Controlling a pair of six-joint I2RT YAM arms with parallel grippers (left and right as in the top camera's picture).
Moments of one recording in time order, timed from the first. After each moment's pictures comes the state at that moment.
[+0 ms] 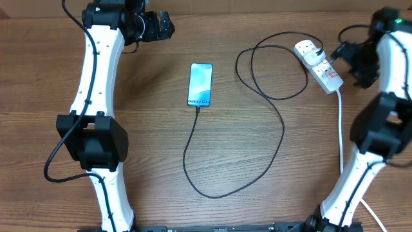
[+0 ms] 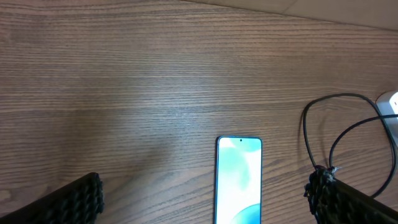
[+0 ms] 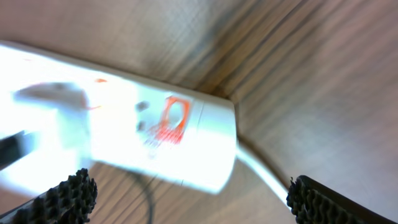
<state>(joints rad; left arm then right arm) -0.07 2.22 2.27 -1.05 0.26 -0.20 -0.33 2.33 2.26 -1.34 -0.08 0.51</state>
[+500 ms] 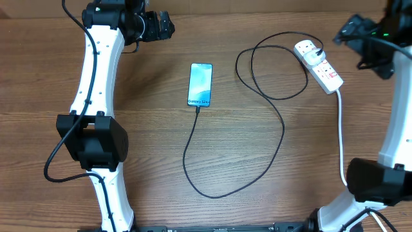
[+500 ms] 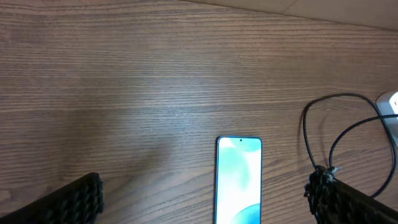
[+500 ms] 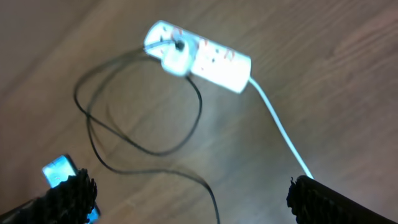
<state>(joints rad) -0.07 2.22 2.27 -1.05 0.26 -0.20 -0.12 1.86 2.28 -1.57 0.07 0.53</state>
